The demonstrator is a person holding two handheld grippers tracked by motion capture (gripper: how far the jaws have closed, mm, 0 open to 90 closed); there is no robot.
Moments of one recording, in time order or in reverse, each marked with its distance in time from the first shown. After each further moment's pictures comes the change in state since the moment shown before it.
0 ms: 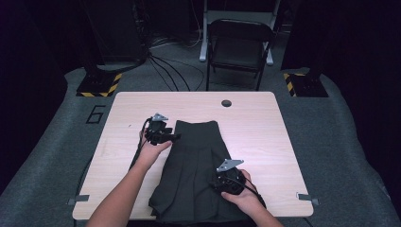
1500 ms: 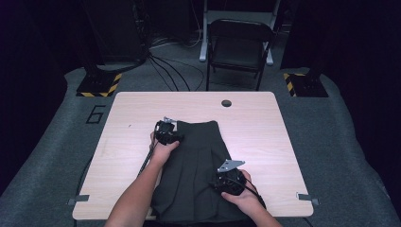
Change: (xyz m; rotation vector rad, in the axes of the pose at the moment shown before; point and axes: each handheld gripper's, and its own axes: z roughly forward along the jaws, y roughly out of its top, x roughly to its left) left arm 0.013 -0.018 0.068 0.054 0.083 -0.092; right arm -0.001 -0.004 0.001 -0.037 0.001 0.001
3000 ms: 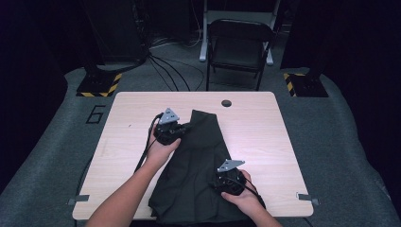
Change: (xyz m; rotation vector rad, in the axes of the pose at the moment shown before) left arm -0.072 0.030 -0.115 -0.274 -0.221 0.286; right arm 0.001 0.001 0.000 0.007 0.000 0.018
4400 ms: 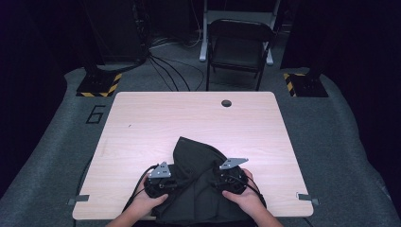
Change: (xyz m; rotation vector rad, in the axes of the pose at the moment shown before) left arm -0.052 -0.136 -0.034 0.194 -0.251 0.025; right arm -0.001 0.007 -0.014 -0.026 0.041 0.035
